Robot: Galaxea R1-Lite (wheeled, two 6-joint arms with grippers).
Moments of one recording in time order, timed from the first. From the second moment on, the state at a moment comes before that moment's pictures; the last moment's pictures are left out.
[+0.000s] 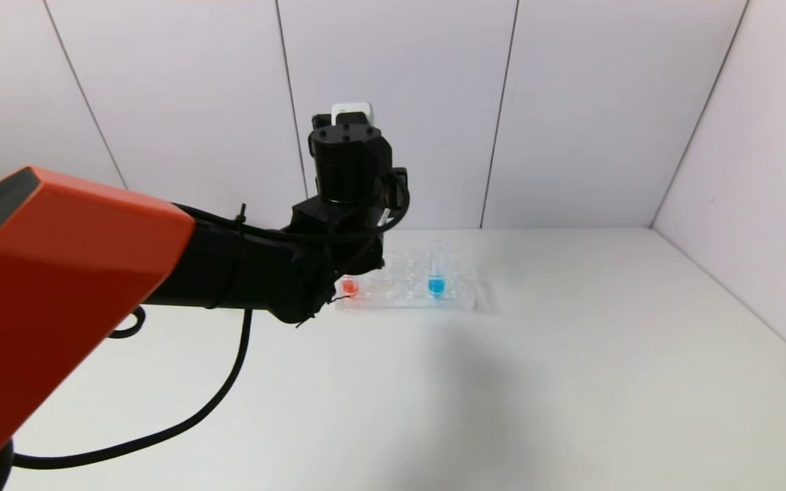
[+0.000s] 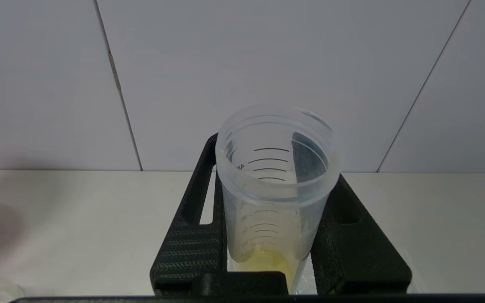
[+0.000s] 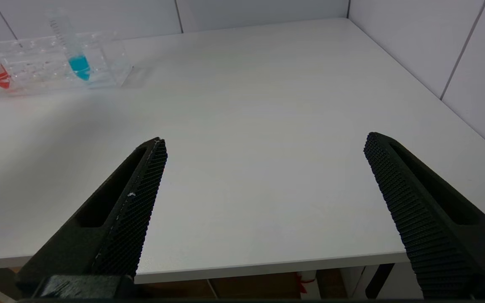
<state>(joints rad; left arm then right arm) -0.69 2.07 -1.45 -0.74 0.65 -0.05 0.00 0.00 0.00 0.00 -0.04 0.10</state>
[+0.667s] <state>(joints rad) -0.35 1.81 -1.15 -0.72 0.57 -0.05 0.00 0.00 0.00 0.00 -0.04 0.10</state>
